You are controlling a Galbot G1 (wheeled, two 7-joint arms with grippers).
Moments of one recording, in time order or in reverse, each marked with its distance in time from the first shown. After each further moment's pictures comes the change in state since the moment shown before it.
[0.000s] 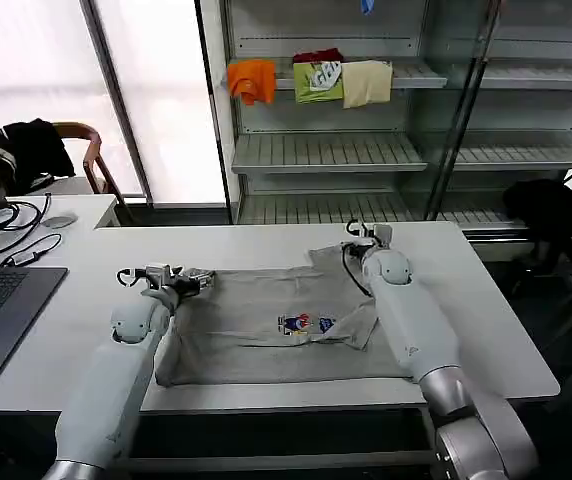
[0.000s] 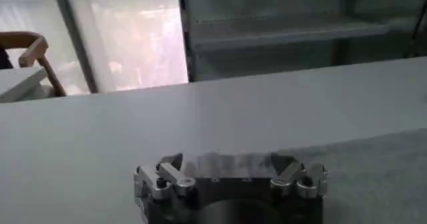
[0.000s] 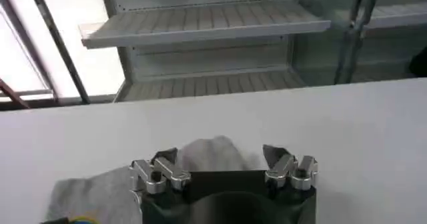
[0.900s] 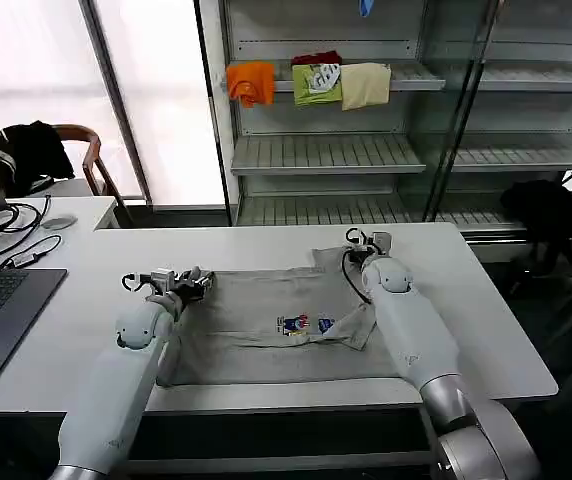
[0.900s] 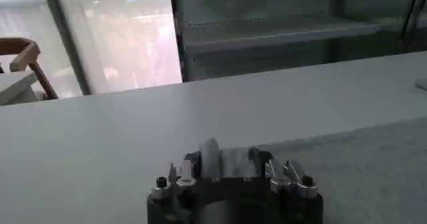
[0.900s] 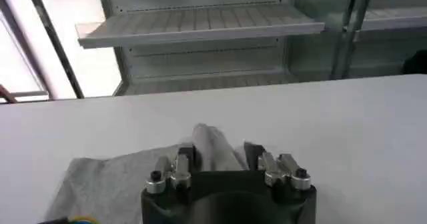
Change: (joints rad) left arm 0.019 -0.001 0.014 -0.007 0.013 0.012 0.008; right arm -0.043 -0.016 -0.004 0.032 -0.003 -0.014 0.008
